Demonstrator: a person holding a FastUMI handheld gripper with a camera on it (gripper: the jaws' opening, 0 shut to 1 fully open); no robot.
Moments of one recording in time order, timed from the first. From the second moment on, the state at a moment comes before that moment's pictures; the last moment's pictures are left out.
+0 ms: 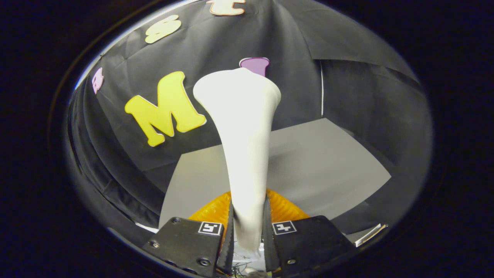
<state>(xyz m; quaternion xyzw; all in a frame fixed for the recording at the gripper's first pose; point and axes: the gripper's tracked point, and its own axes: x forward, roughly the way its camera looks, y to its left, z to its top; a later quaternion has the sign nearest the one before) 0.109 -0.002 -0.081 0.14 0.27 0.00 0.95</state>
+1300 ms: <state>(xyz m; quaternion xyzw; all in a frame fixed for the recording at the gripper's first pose) -0.037 0.142 0.064 0.08 0.02 0.02 1.00</state>
